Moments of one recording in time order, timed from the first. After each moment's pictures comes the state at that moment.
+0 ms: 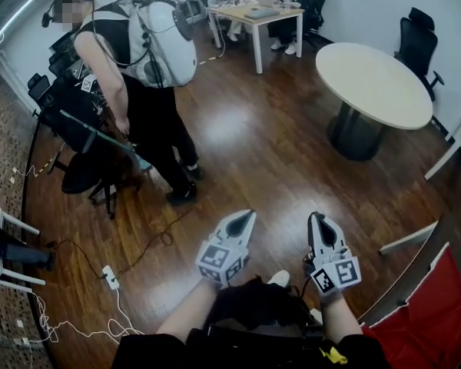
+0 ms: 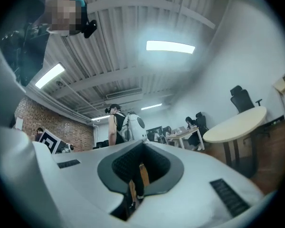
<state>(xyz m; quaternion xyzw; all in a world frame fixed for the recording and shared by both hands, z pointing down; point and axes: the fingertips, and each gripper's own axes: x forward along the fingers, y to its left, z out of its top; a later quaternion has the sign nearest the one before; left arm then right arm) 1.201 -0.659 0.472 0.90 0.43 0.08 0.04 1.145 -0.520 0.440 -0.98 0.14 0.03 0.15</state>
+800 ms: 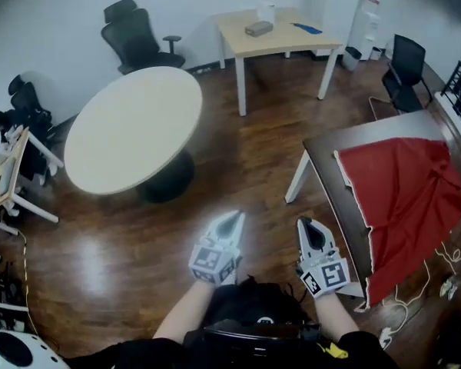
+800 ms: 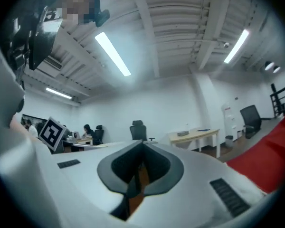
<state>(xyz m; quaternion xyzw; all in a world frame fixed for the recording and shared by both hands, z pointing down) 1.253 -0.147 0.510 0.48 0.87 0.10 0.01 1.109 -0.172 0.476 -0.88 -0.47 0.03 0.04</state>
